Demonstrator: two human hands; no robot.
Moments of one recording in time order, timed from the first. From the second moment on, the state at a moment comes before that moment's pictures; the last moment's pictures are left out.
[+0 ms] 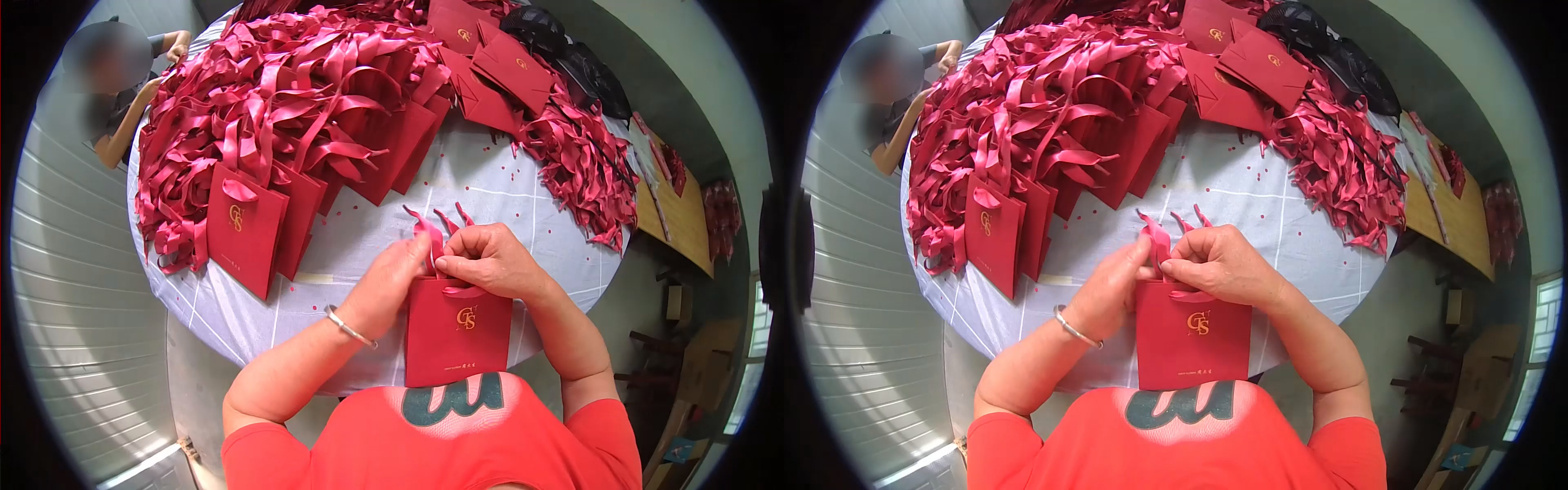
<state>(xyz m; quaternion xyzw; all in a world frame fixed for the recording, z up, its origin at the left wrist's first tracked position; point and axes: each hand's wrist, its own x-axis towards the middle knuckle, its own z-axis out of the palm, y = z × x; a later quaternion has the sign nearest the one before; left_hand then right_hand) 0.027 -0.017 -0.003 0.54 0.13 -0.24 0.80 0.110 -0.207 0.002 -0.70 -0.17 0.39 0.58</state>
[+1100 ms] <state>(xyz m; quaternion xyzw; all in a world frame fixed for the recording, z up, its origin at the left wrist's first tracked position) 0.028 -0.026 -0.006 0.52 0.09 -0.29 0.80 0.121 -0.281 0.024 -0.84 -0.17 0.25 0.45</state>
